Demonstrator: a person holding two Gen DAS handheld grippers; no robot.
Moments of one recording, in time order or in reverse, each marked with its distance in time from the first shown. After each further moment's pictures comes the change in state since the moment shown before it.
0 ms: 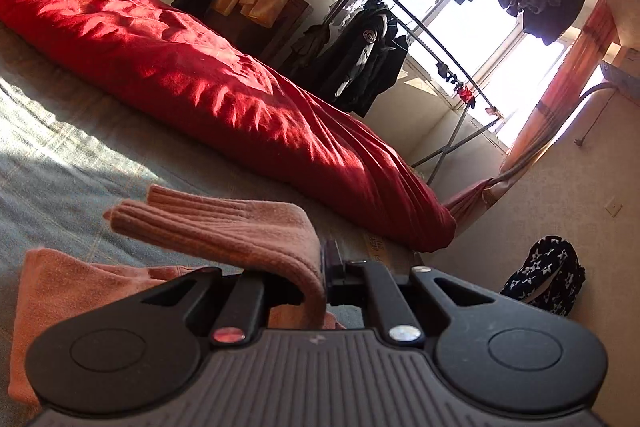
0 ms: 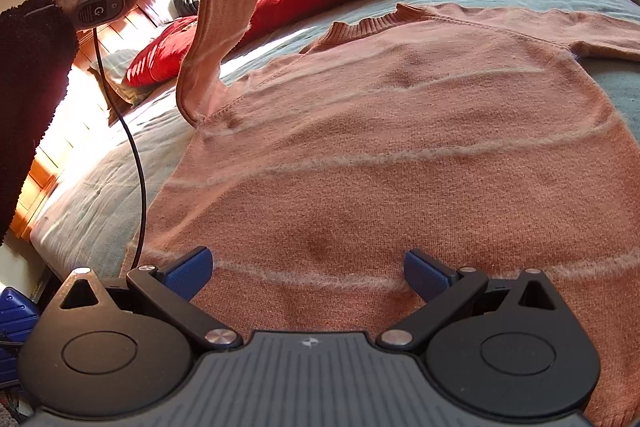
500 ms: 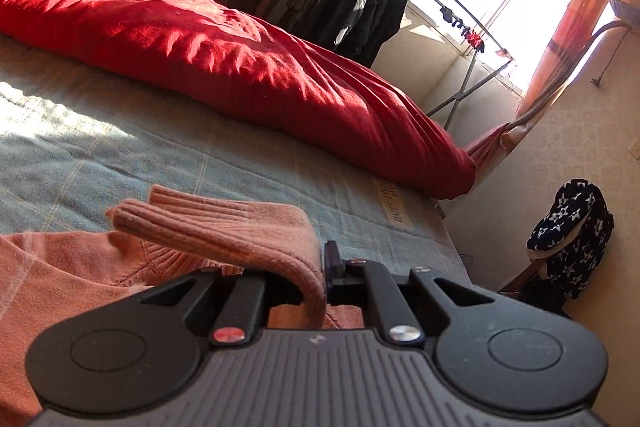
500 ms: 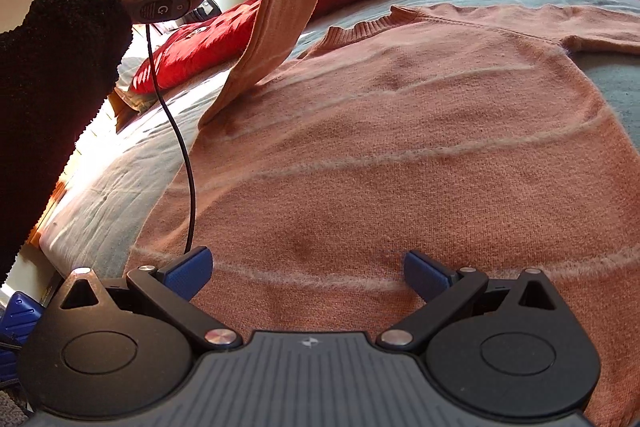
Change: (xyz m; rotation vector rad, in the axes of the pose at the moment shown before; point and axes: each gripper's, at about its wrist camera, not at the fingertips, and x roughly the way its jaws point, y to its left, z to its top) left arm 0.068 -0.035 -0.041 0.083 0.119 0.072; right arm -0.007 -0.016 -0.001 0.012 -0.011 0.030
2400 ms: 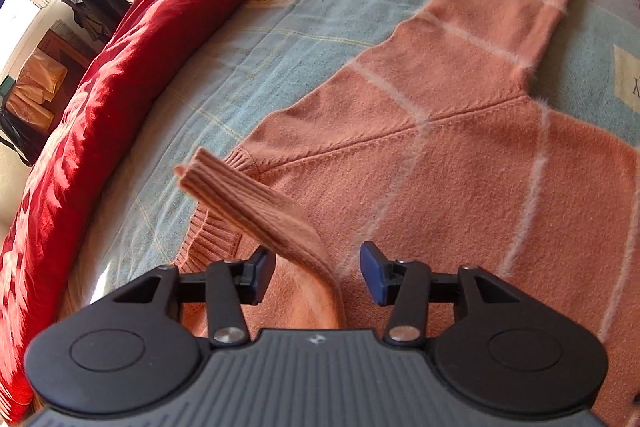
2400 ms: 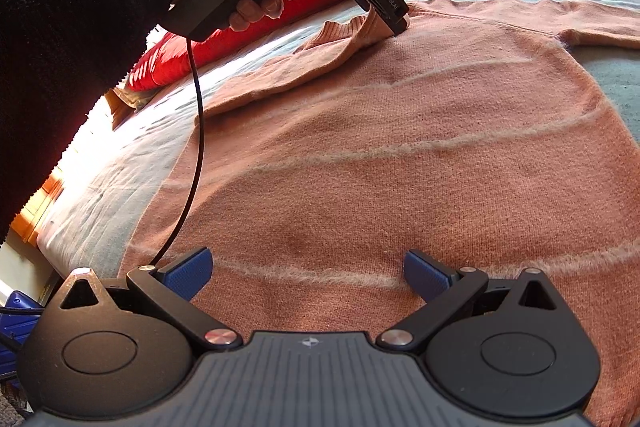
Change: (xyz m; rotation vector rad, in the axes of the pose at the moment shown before) left arm 0.074 -0.122 -0.118 1.190 0.423 0.251; right arm 0.002 0.001 -0.001 0.009 0.014 -0.017
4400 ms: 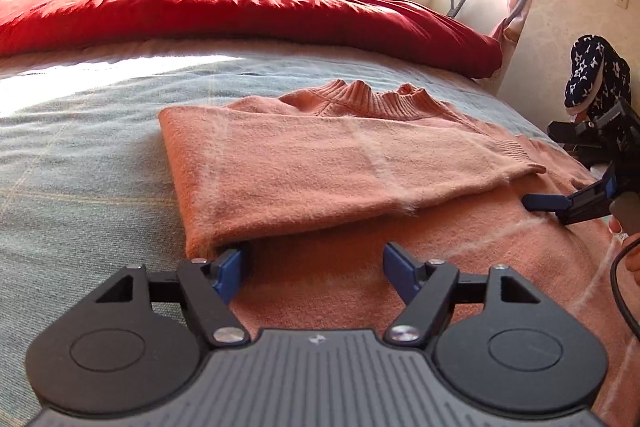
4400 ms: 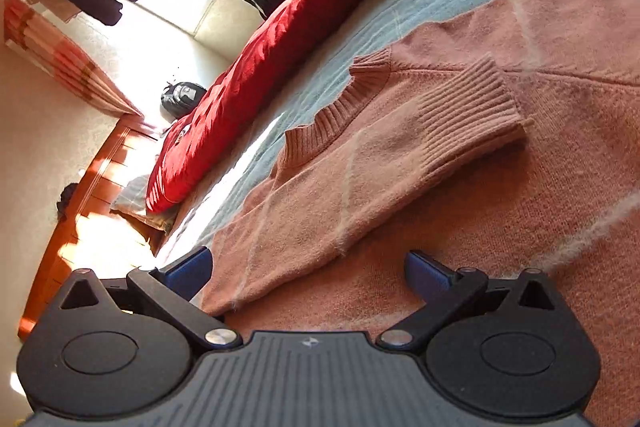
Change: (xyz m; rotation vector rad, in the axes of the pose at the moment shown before) left arm -0.020 0.091 -0.309 -0.856 -0.346 -0.131; right arm 0.114 -0.100 0.153 0.441 -0.114 0.238
